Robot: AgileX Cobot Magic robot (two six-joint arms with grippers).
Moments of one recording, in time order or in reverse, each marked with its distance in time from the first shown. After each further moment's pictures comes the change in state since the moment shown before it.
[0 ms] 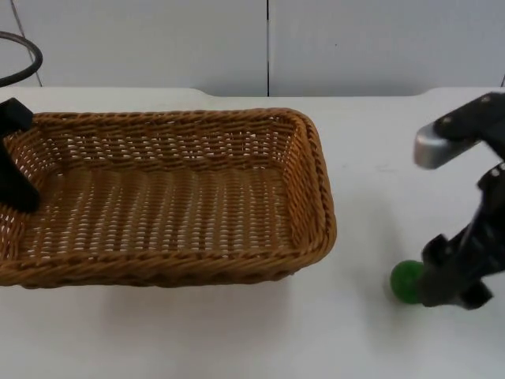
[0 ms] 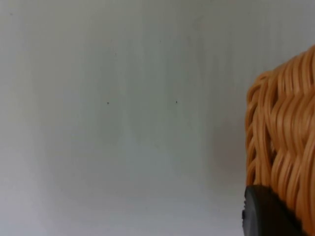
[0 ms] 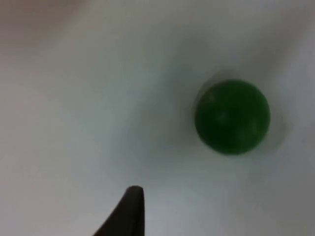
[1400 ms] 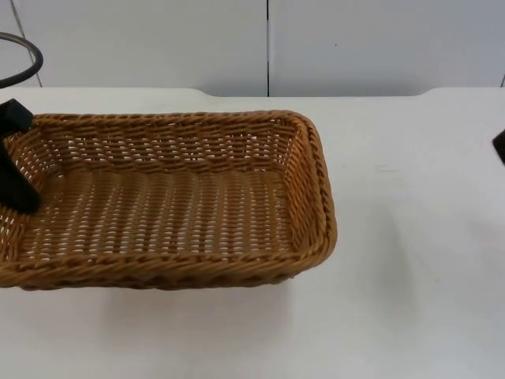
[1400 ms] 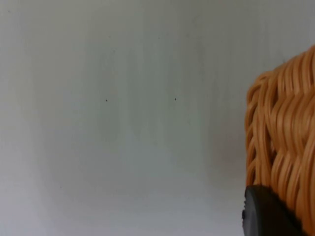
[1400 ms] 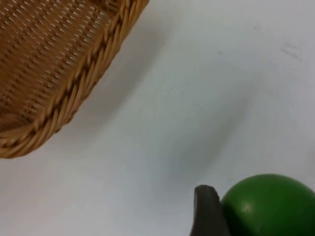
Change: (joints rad) right arm 0.000 -0.491 -0.024 0.019 0.204 0.058; left arm 0.000 0.000 0.000 0.002 0.006 0.002
